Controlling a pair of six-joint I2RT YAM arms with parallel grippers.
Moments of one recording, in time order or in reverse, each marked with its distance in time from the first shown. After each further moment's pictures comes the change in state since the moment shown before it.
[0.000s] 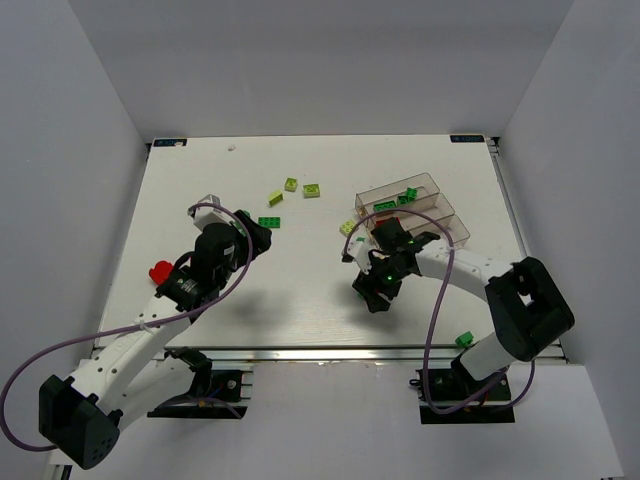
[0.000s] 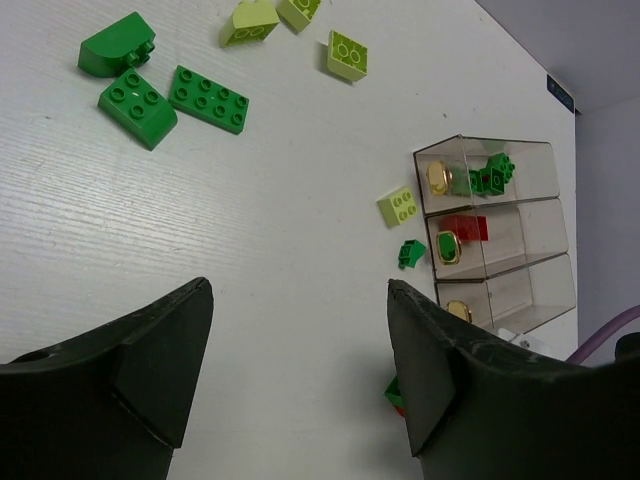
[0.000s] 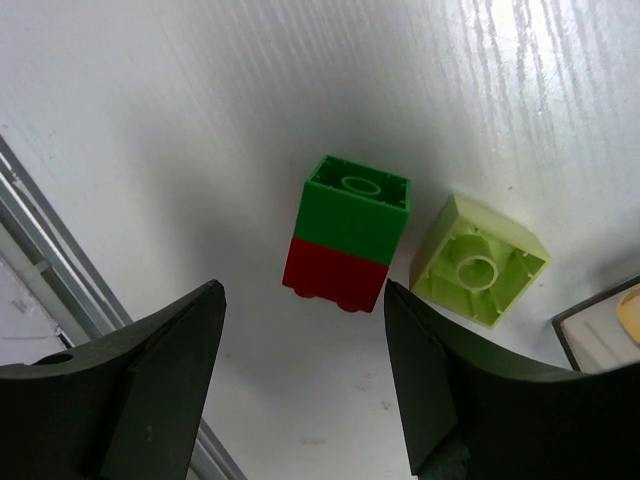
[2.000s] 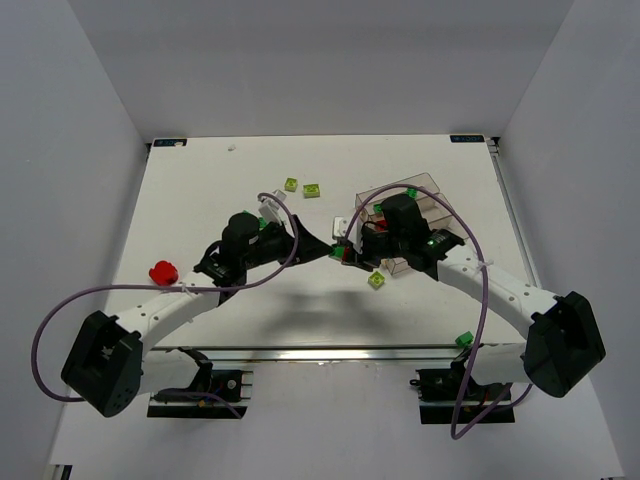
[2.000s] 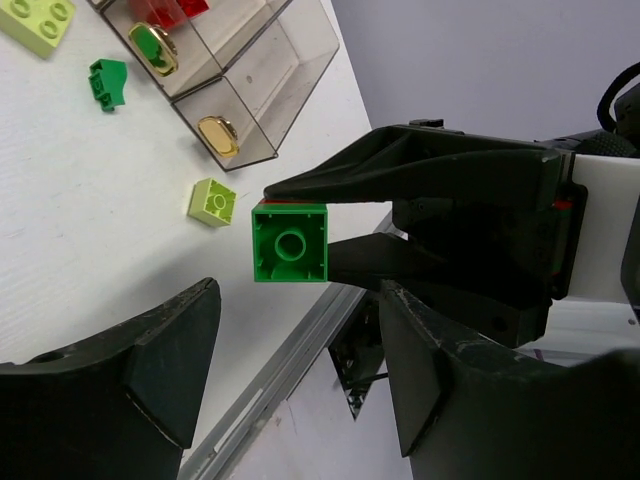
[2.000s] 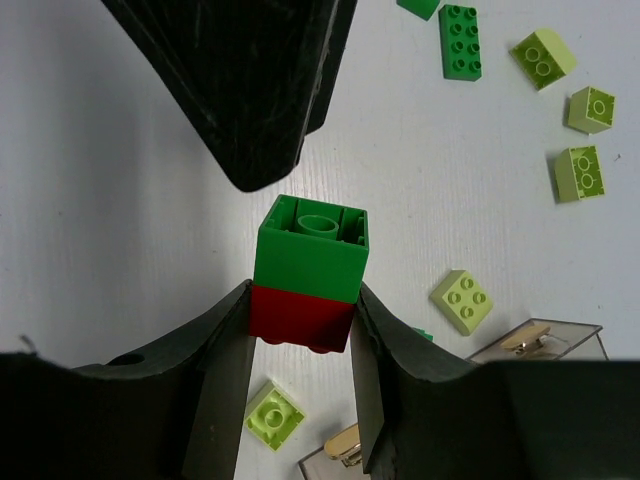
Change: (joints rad) left arm -0.041 0.311 -0.037 0.520 0.785 -0.030; right arm 0.039 -0.215 0.069 0.324 -0.185 -0.275
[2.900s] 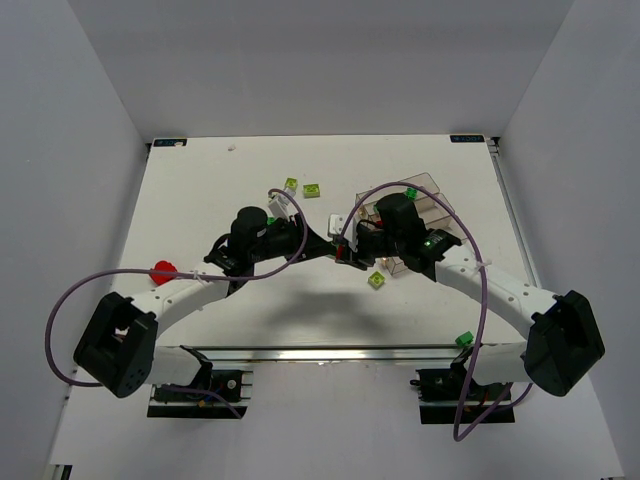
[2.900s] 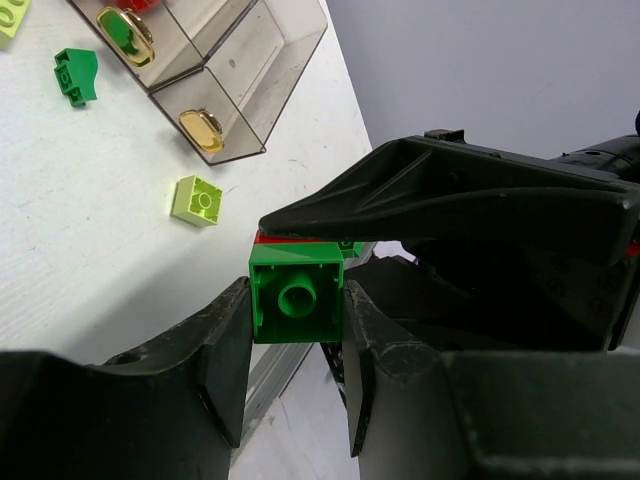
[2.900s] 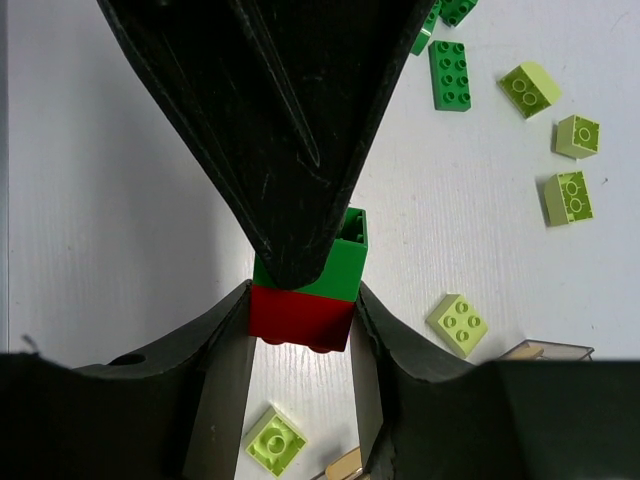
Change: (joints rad) left arm -0.002 0.114 0.050 0.055 0.083 -0.013; right arm 0.039 0.004 0.019 0.050 0.008 0.061
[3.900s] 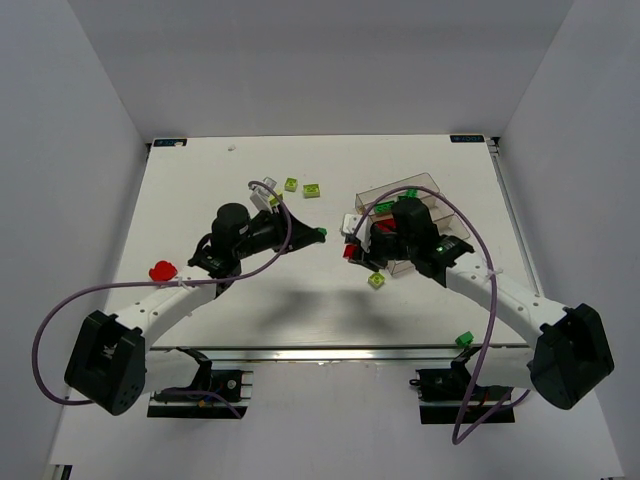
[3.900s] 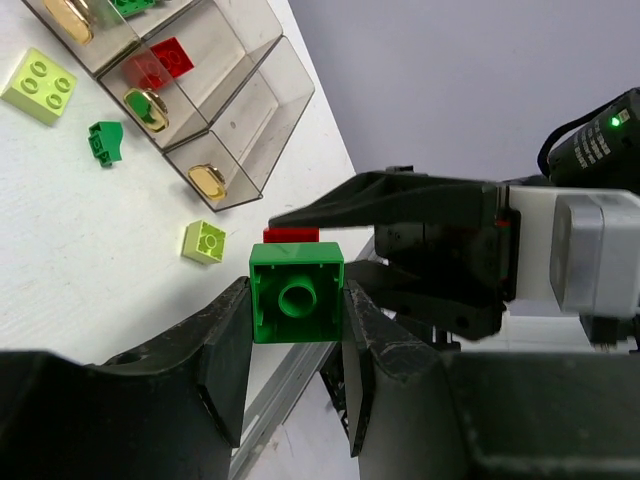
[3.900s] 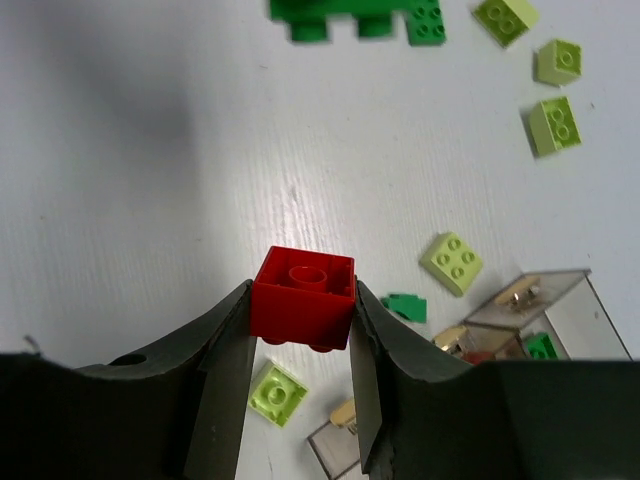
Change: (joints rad) left arm 0.090 -0.092 -0.011 0.014 0.002 0.007; right arm -0.068 -0.073 -0.084 0.000 0.032 0.010
